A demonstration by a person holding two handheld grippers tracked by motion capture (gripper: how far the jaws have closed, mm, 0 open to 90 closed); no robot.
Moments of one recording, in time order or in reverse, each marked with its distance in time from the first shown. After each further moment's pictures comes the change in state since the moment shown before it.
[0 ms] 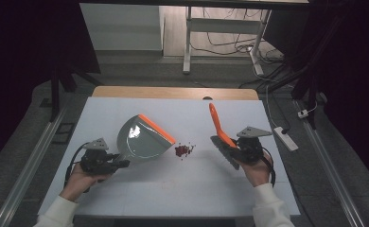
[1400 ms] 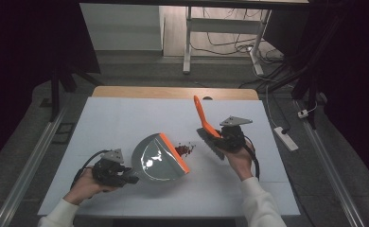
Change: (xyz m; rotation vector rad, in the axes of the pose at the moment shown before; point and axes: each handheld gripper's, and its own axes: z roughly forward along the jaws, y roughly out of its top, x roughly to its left) left arm -0.033 0.005 0.023 0.206 -0.134 0.170; right arm 0.007 0.028 0.051 0.000 0.046 0.001
